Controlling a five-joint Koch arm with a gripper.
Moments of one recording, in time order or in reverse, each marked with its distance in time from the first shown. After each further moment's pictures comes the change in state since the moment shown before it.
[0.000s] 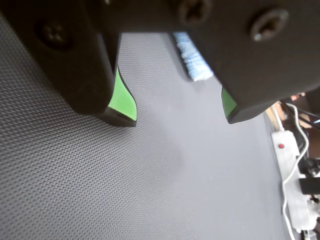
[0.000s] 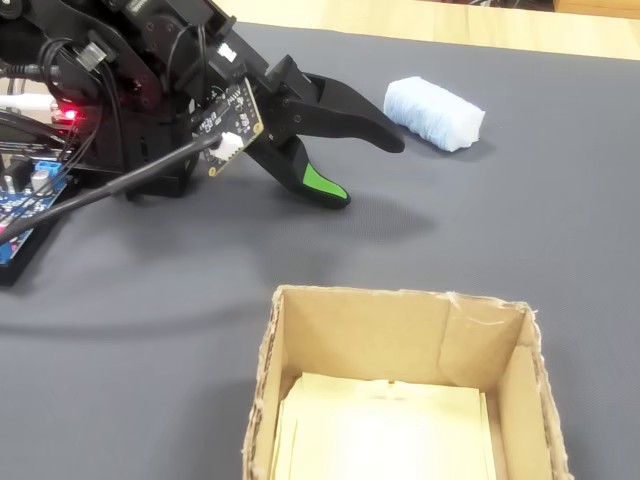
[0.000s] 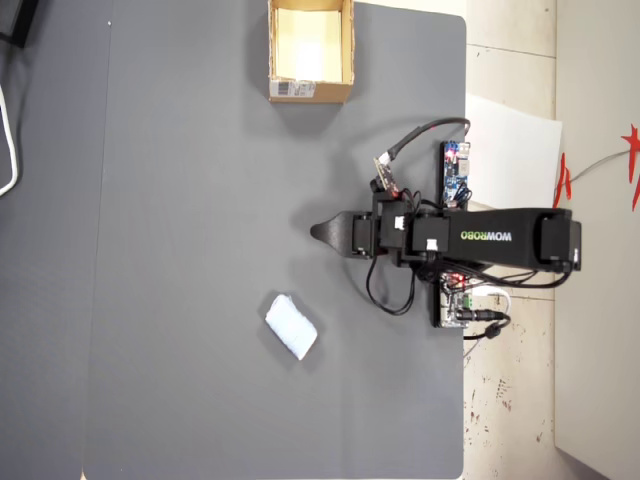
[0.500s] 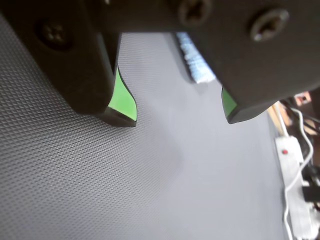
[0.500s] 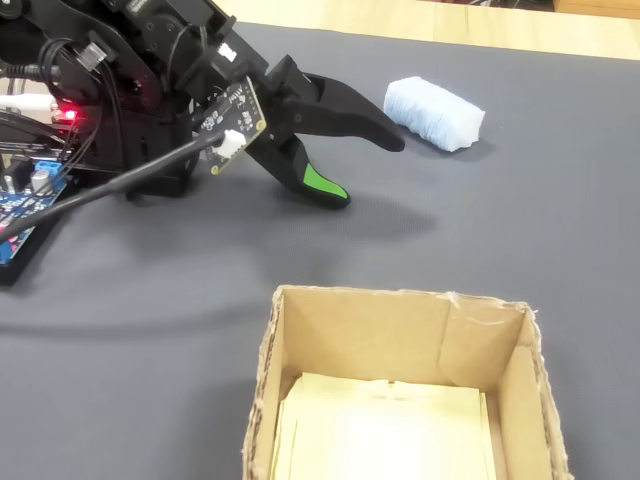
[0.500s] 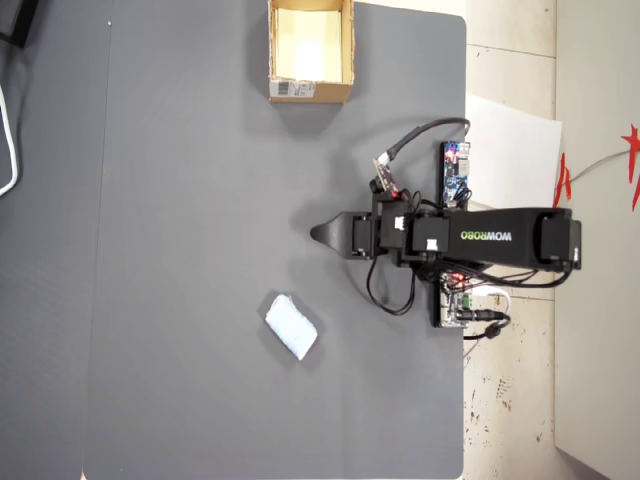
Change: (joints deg) arm -1.1 -0.1 0.0 0.0 3.3
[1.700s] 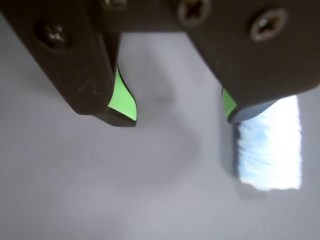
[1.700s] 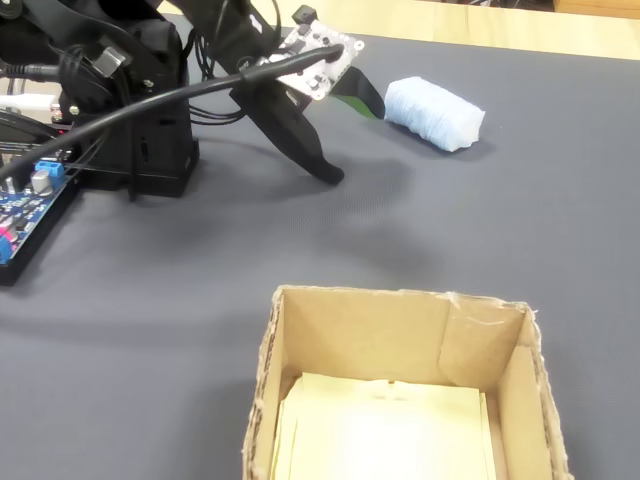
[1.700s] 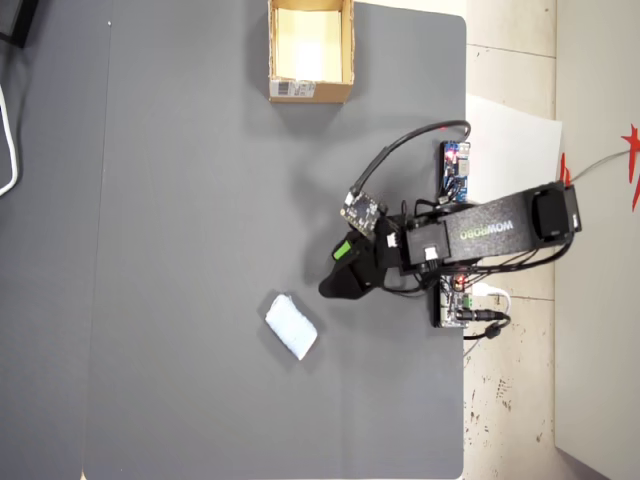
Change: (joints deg) arm -16.7 -0.4 -14.8 27.7 24.8
